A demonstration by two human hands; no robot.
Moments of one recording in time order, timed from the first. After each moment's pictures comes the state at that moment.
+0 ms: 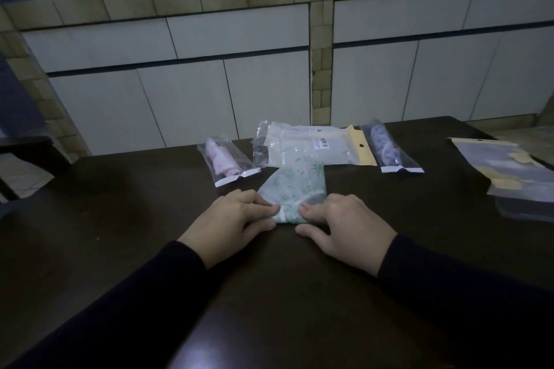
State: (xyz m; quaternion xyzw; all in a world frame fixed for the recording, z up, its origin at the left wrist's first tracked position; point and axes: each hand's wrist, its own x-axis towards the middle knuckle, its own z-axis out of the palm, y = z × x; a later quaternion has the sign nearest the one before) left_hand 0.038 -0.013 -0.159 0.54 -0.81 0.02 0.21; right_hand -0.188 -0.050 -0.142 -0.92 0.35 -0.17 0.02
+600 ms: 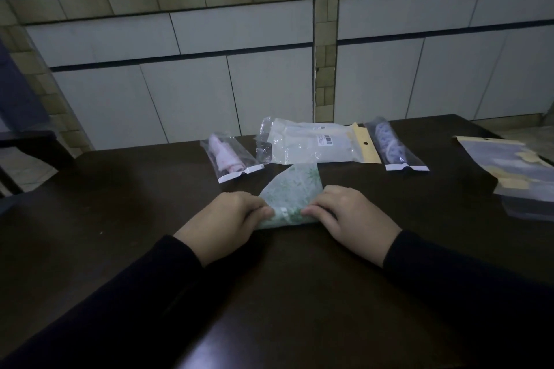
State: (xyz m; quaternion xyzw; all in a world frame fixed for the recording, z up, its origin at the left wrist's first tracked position) left_hand 0.027 0.006 -0.137 0.63 -0.75 -0.05 0.21; right_hand -0.188 -0.061 -0.148 -0.90 0.34 -0.24 0.11
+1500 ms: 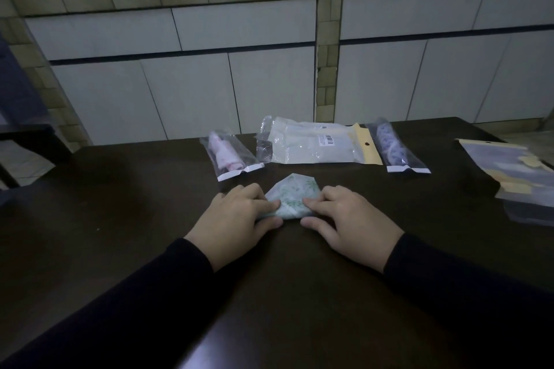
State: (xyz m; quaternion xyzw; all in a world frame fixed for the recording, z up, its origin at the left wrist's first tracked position) left_hand 0.017 -0.003 -0.151 0.63 -0.76 0.07 0.15; right_hand -0.188 -0.061 -0.152 -0.92 0.34 -0.20 0.05
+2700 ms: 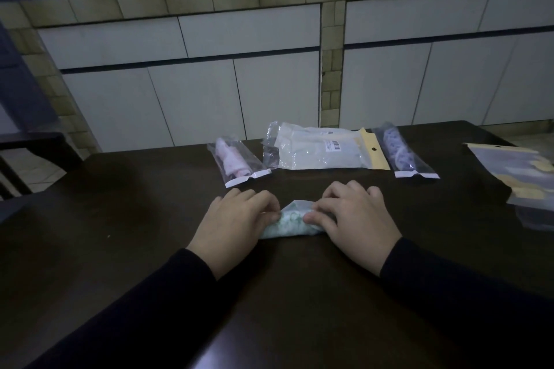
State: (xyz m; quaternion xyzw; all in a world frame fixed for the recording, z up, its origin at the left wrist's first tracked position) left_hand 0.023 0.003 -0.147 0.66 -0.72 0.09 0.18; right_hand -0.176 -0.055 -0.143 -0.88 0.43 -0.20 0.01
